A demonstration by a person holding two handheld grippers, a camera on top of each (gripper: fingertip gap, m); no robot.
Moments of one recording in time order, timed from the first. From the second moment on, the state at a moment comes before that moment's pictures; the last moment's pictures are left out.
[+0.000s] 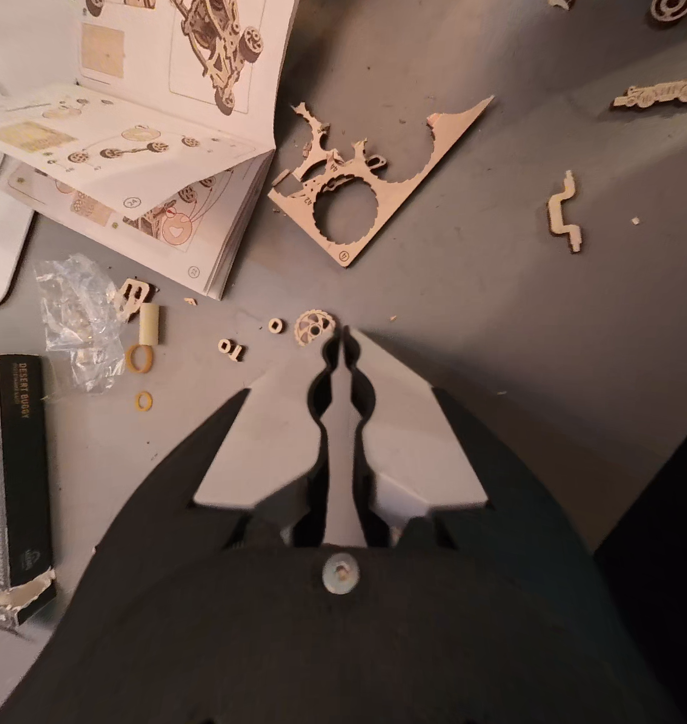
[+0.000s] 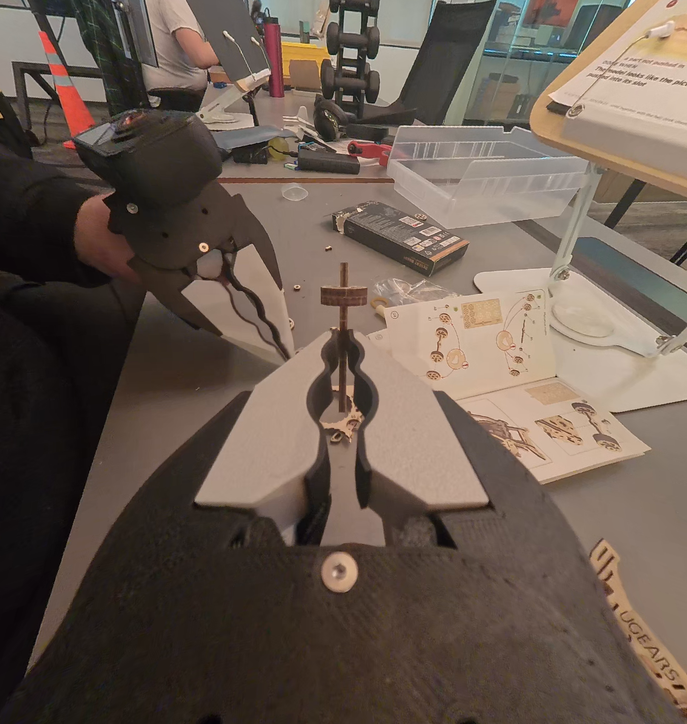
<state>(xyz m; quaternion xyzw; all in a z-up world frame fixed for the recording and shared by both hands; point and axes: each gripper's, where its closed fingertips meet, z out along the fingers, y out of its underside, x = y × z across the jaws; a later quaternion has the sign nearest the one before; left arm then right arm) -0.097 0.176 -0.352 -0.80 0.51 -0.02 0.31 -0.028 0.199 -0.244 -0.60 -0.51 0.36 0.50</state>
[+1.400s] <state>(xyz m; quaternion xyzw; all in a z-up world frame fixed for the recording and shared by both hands) -0.112 0.170 -0.348 -0.84 0.45 -0.14 0.26 -0.025 0.202 -0.240 -0.60 -0.50 0.37 0.50</state>
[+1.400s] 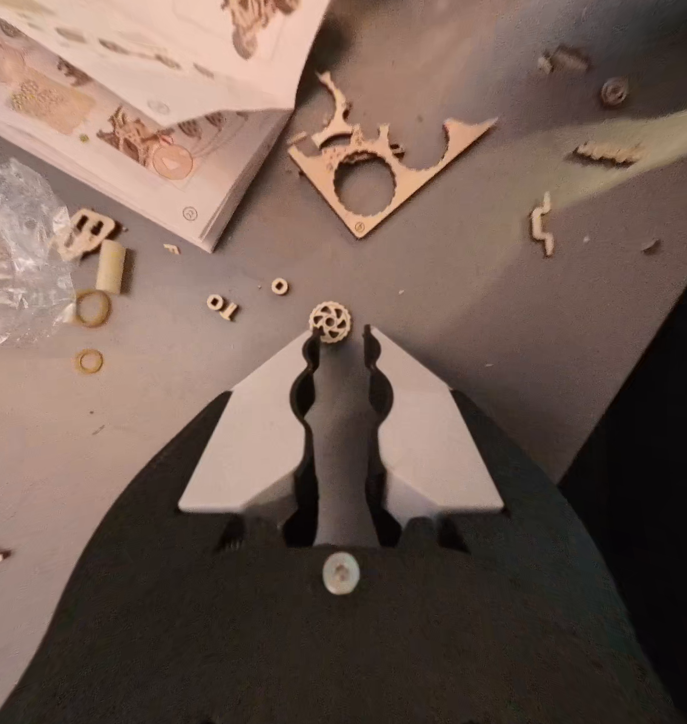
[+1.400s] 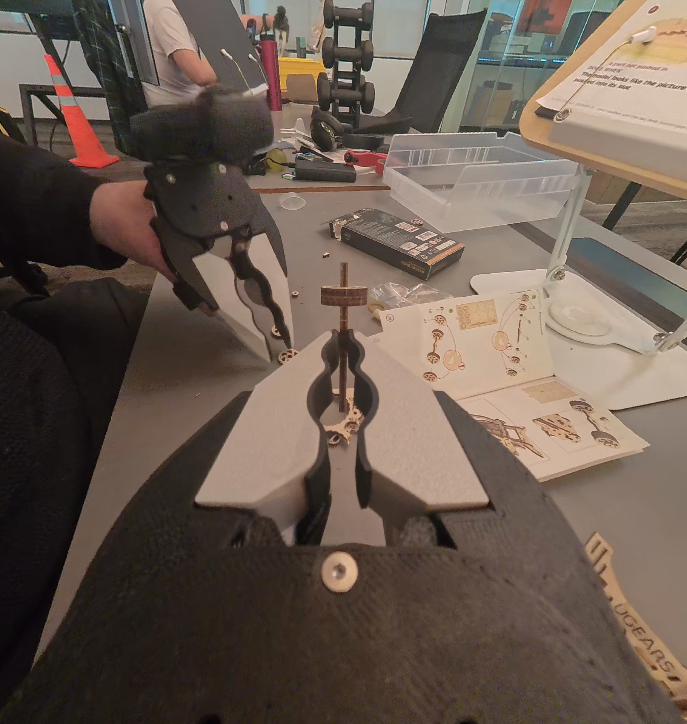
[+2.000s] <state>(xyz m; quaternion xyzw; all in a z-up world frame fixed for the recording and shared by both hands) -0.098 0.177 -0.347 -0.84 0.43 -0.20 0.24 -0.024 0.203 -0.241 -0.61 -0.49 0.37 0.50</state>
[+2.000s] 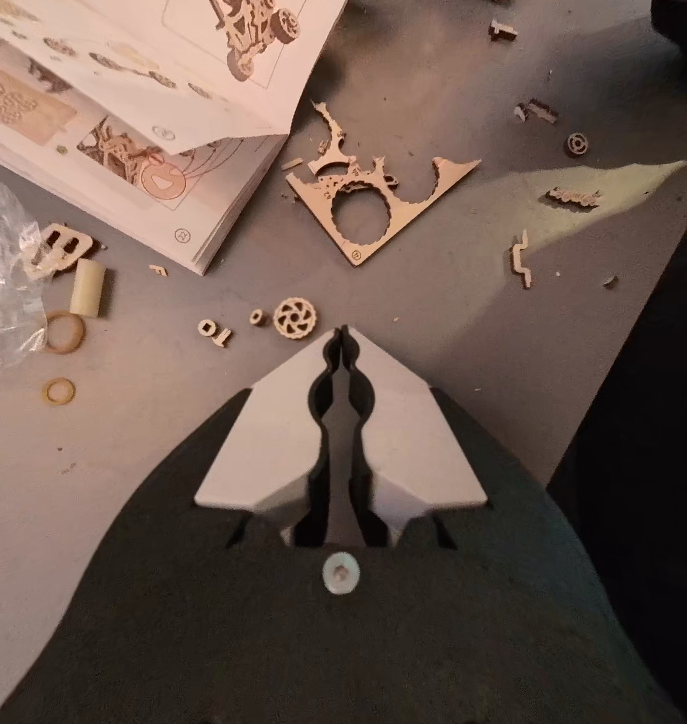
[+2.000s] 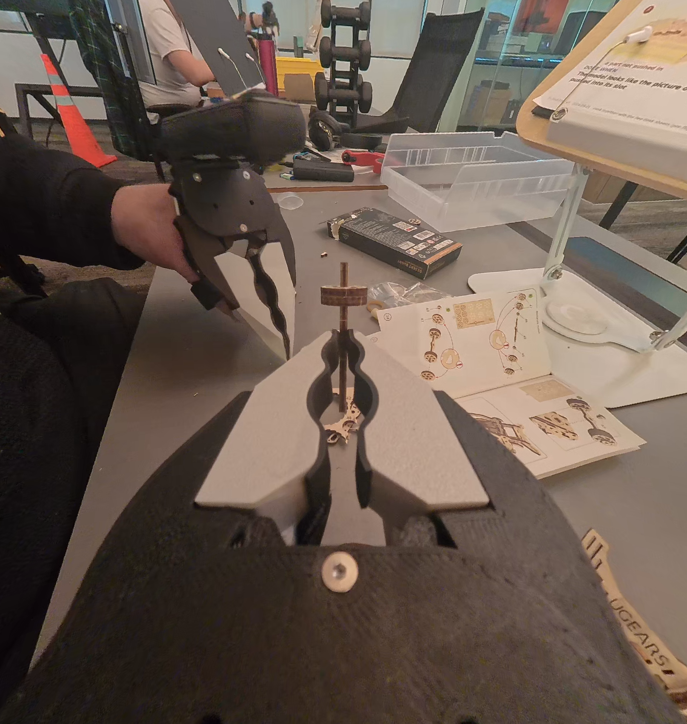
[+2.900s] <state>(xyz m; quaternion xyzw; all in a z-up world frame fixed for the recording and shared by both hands) -0.082 0.198 -0.342 -0.85 0.41 -0.23 0.25 -0.023 0.204 -0.241 -0.61 -0.49 0.37 0.50</state>
